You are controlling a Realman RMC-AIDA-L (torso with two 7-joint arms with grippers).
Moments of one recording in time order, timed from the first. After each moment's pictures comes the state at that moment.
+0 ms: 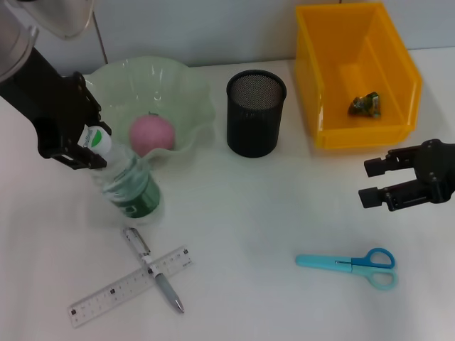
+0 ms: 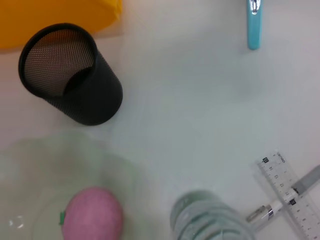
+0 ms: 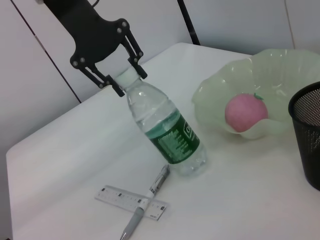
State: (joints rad) left arm -1.01 -2.03 1.03 1.25 2.75 1.94 -1.67; right arm 0.48 1.93 -0.74 -0.94 -2.08 -1.83 1.80
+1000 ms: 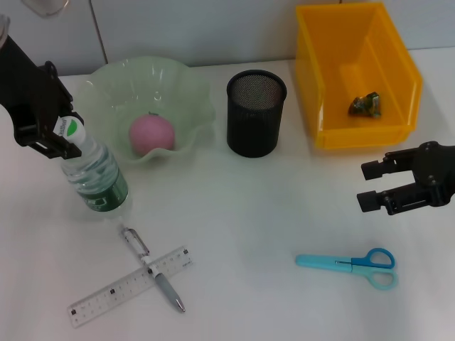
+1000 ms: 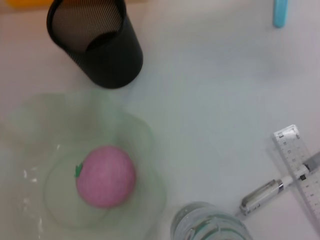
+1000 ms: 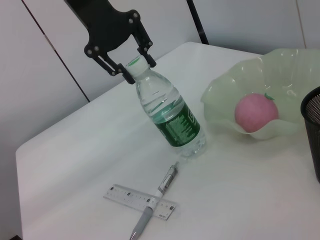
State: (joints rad) left arm -1.07 -2.00 0.94 1.17 2.86 1.94 -1.68; right arm 0.49 1.93 -0.74 -0.95 -2.08 -1.85 1.80
